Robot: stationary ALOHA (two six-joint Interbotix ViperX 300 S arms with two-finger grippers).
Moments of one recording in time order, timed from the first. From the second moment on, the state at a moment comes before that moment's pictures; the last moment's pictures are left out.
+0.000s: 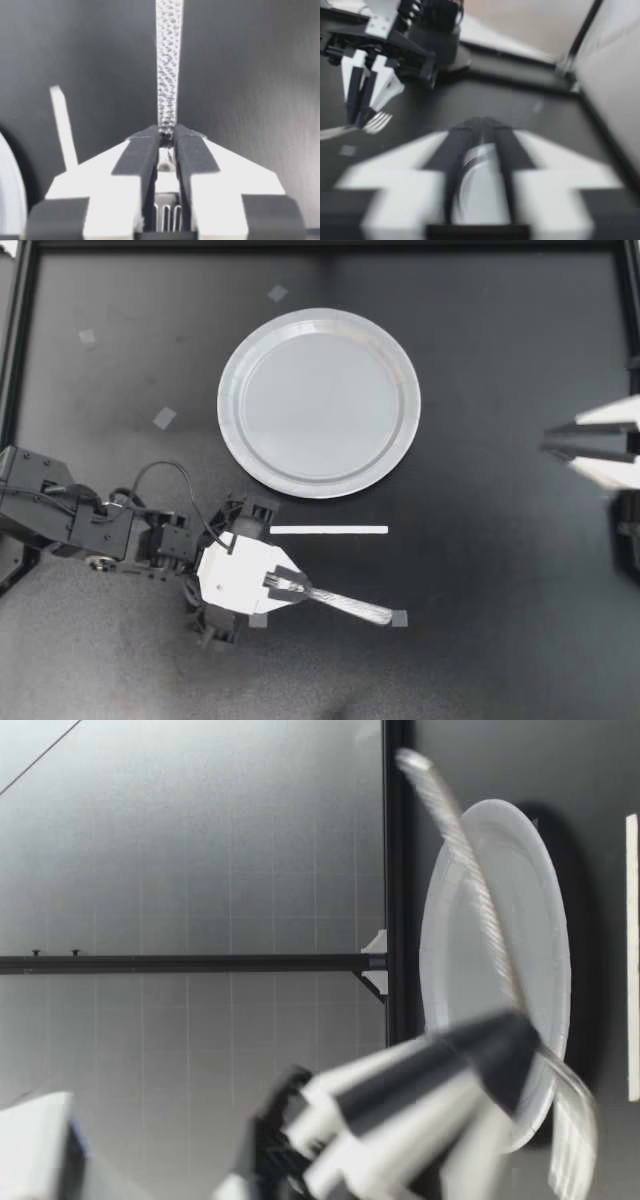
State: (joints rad) left arm -0.19 -0.02 0.72 -0.17 0.05 0.34; right arm -0.10 -1.01 1.22 0.10 -0.14 -0.28
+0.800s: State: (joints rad) left arm -0.17 -0.03 0.68 -0.38 -0.71 -0.70; right arm -0.28 -0.93 1.15 -0.42 -0.15 -0.96
